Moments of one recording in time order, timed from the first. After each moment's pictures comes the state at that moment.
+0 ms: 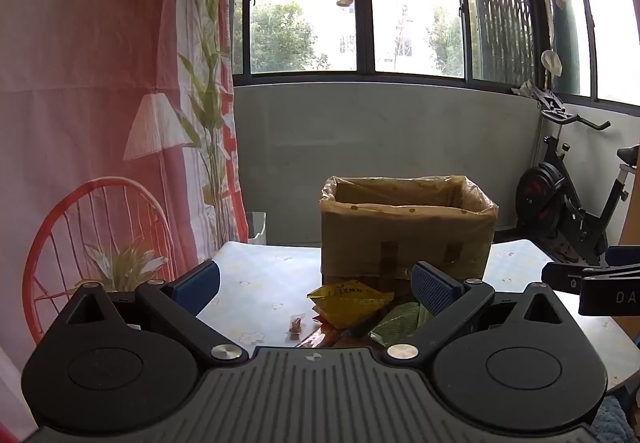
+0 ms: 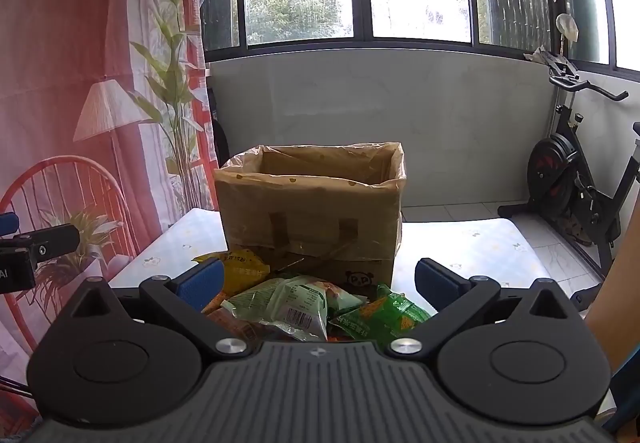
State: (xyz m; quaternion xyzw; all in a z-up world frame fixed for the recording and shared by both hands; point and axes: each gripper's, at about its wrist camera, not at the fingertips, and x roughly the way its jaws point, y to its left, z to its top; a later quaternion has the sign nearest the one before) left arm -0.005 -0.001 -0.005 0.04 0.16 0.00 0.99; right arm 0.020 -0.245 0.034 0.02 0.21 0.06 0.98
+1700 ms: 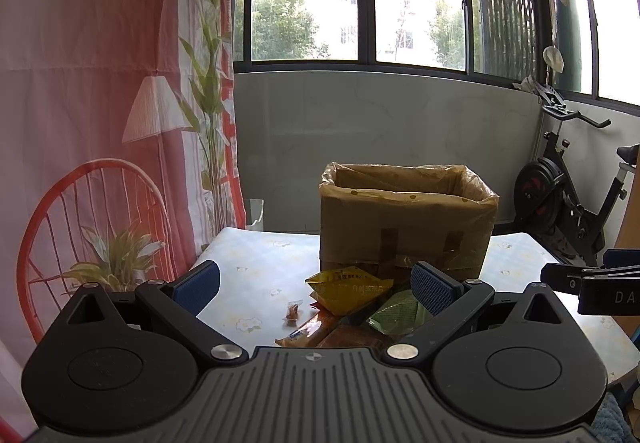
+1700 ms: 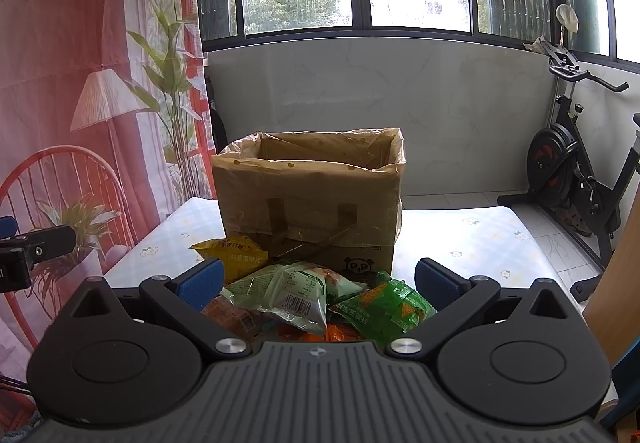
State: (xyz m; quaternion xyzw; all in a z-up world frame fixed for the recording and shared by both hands) left arm 0.000 0.003 -0.011 0.03 0.18 0.00 0.98; right arm 0.024 -0.243 0.024 0.02 0.22 0.06 0.97
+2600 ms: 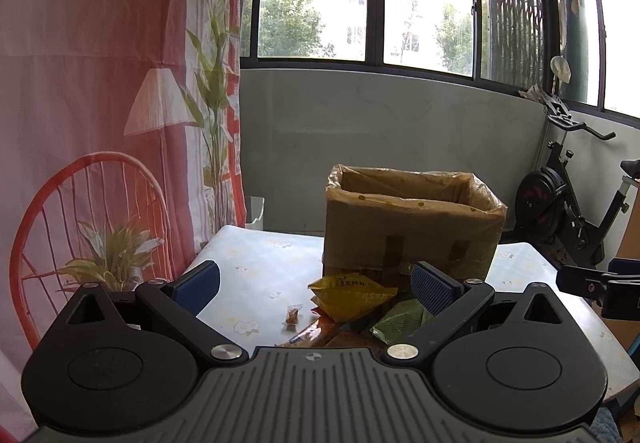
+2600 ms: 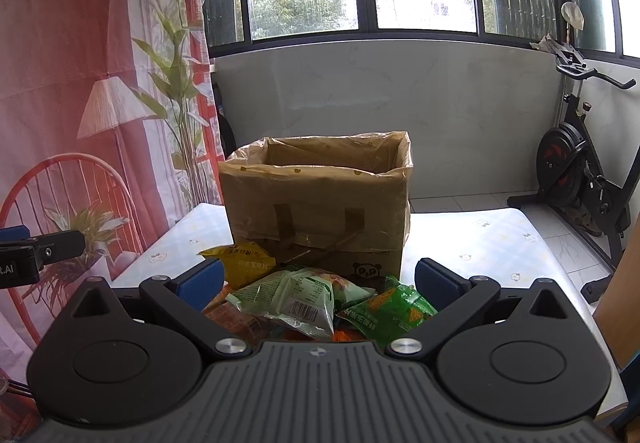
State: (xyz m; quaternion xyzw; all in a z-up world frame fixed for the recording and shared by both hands) left arm 0.016 0.014 -0.009 0.01 0.17 0.01 0.98; right arm 0.030 -0.253 0.027 0.05 0.20 0.08 0.98
